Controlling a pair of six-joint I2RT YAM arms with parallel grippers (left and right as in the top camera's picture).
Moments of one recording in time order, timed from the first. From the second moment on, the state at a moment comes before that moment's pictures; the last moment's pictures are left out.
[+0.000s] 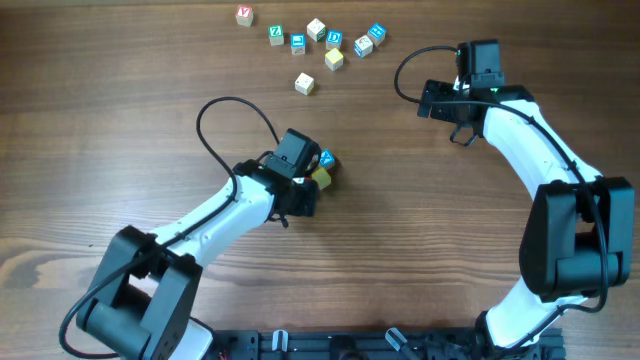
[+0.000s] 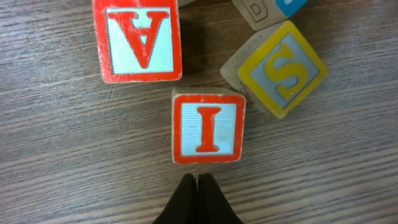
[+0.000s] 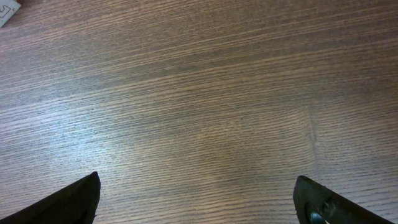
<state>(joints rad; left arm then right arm) -0.54 1.65 0.91 -0.54 0.04 -0.38 0.10 1.86 1.29 -0.48 0.09 0.28</state>
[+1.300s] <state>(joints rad) -0.34 1.44 1.06 -0.53 -0.08 -0.49 0.10 1.86 1.29 -0.48 0.09 0.28</state>
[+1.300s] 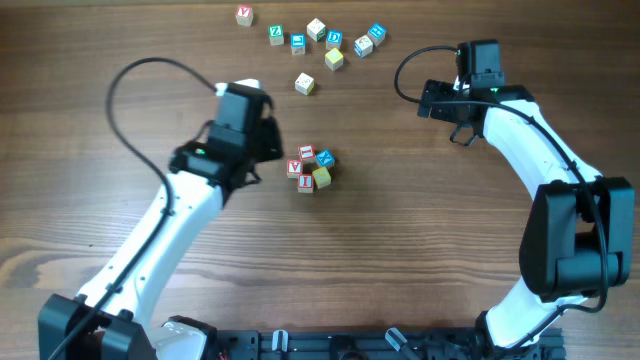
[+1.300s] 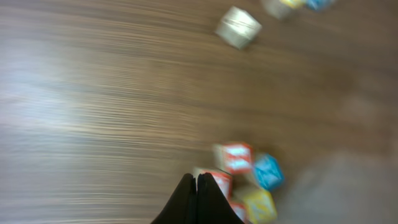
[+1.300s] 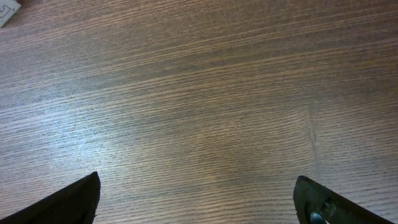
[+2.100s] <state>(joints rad) -0.10 1.45 1.06 -0.66 -0.11 -0.55 0.10 1.86 1.29 -0.48 0.09 0.28</state>
